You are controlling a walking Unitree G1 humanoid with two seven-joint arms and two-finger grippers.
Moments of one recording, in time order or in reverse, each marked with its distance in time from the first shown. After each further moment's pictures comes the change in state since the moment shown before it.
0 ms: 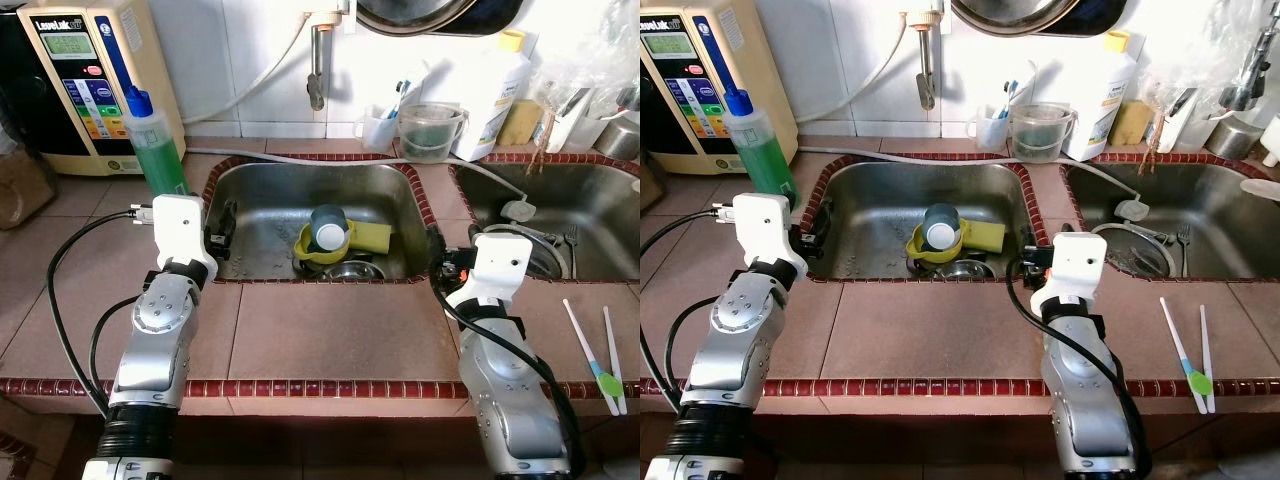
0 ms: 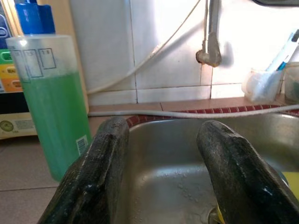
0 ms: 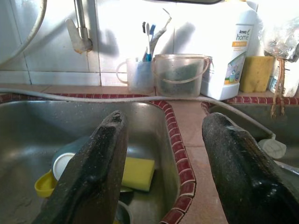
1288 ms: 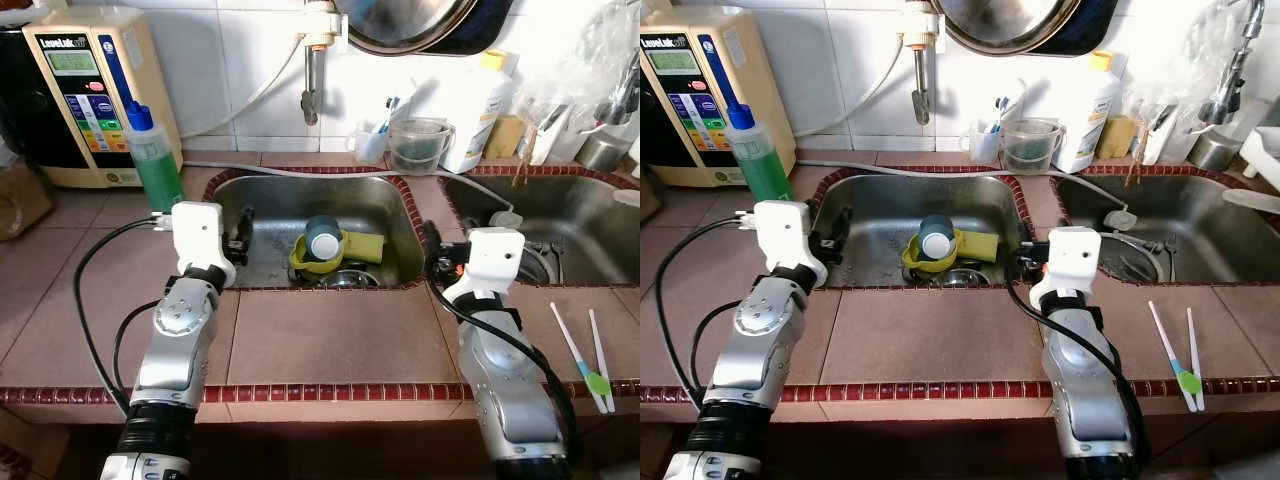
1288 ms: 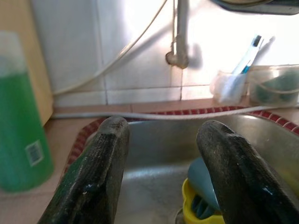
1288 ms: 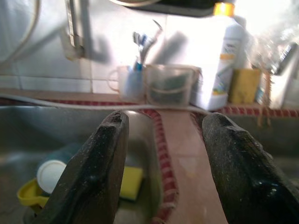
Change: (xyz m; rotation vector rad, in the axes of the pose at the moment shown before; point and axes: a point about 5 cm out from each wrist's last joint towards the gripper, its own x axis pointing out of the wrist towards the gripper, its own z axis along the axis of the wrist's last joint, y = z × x) left arm 0.008 -0.023 -0.012 -0.055 0.037 -0.077; right arm 0.006 -0.011 -0.008 -0.043 0.011 -0.003
